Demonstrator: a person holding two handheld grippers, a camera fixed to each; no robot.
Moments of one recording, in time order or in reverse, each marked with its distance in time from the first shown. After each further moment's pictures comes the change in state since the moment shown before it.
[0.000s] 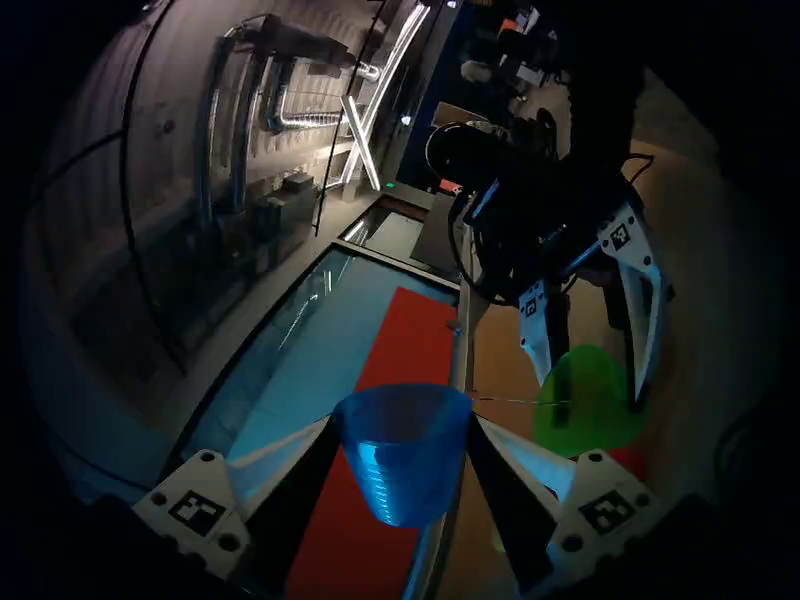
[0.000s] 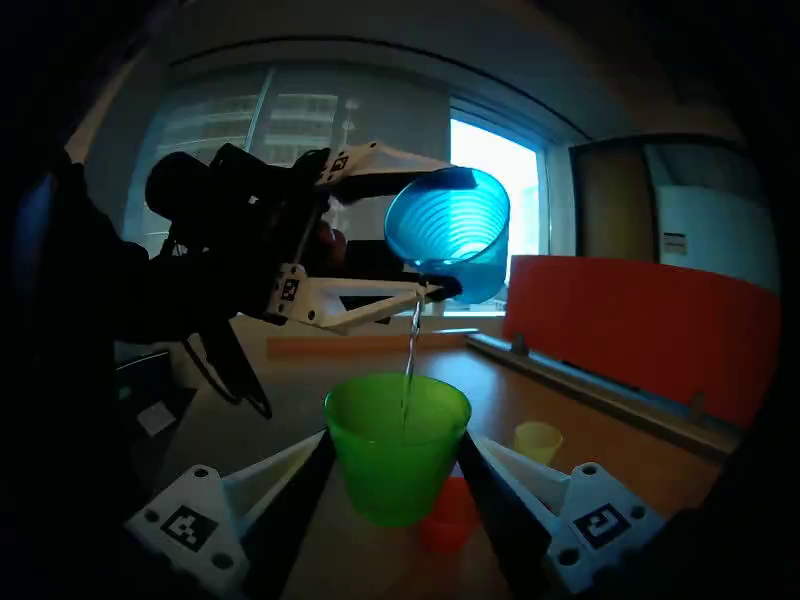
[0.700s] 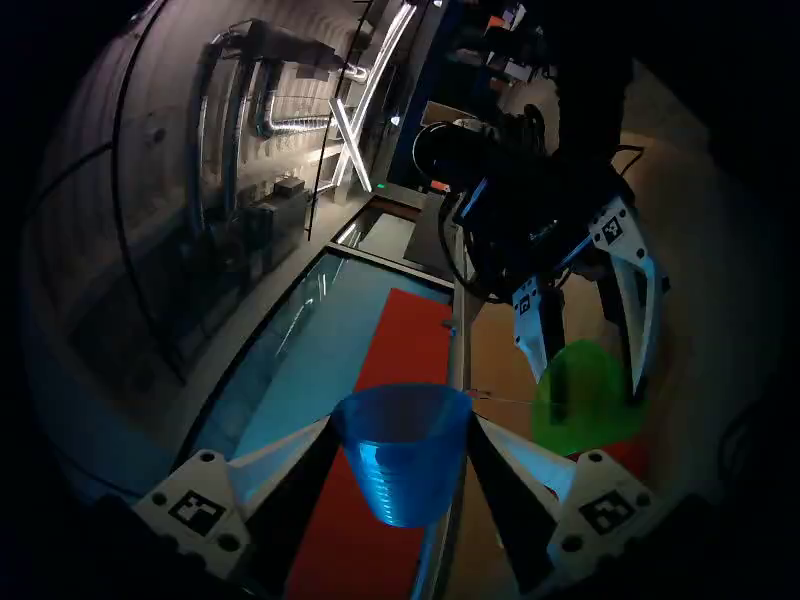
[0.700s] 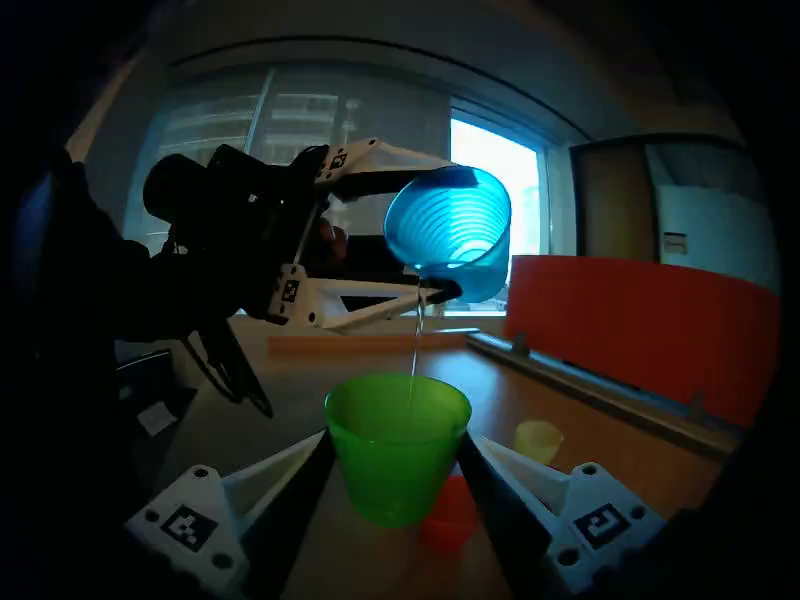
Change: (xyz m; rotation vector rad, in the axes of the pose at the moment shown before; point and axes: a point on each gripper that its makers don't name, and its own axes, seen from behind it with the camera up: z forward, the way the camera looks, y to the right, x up) left arm 0.003 0.003 0.002 -0.019 0.001 0.039; right arm -0.001 -0.001 -0.002 0.001 -0.001 0.001
